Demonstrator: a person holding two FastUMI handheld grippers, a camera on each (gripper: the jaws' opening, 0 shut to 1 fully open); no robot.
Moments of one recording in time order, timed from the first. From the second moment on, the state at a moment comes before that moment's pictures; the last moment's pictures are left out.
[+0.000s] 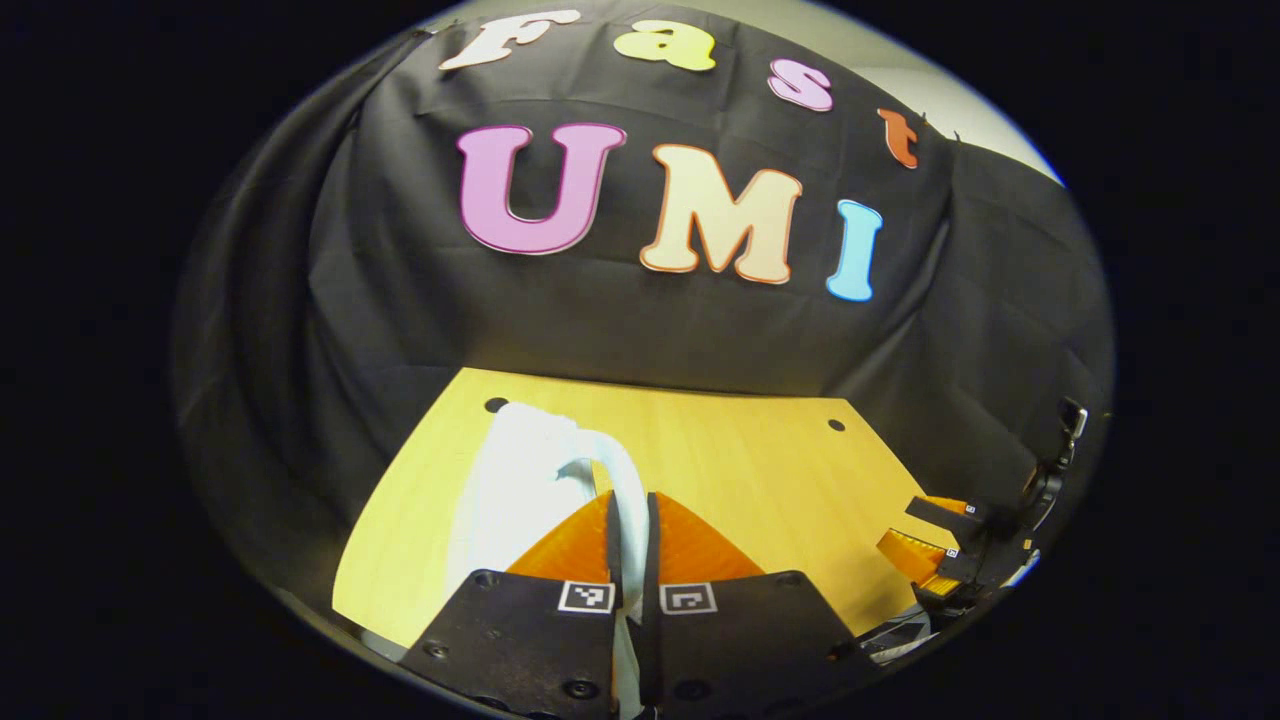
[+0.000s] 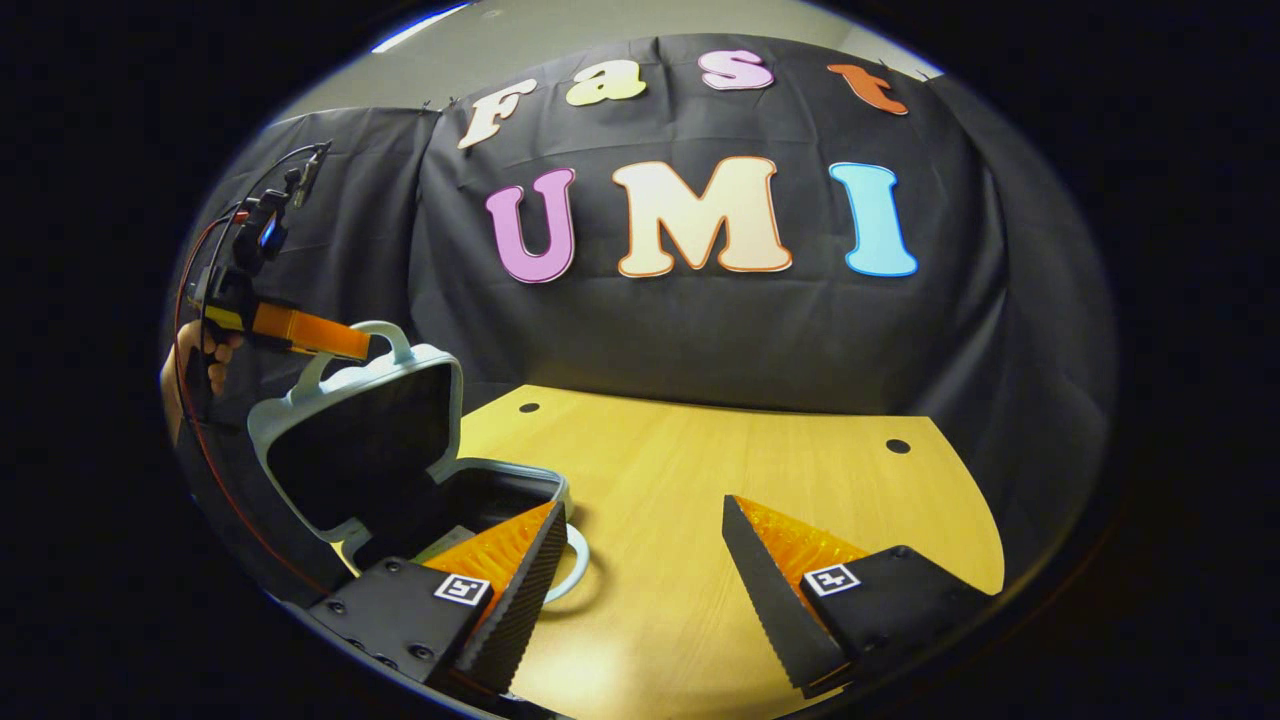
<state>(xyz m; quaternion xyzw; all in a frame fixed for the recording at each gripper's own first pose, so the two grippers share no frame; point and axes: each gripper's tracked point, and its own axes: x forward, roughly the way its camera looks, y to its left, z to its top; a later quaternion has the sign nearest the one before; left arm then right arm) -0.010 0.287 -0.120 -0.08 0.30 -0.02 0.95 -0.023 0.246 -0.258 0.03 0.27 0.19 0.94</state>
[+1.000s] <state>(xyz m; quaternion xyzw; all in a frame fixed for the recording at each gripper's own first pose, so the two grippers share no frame) -0.018 0.144 -0.290 -0.09 0.43 -0.08 0.90 -0.028 0.119 -0.266 -0.01 0.29 0.13 0.95</state>
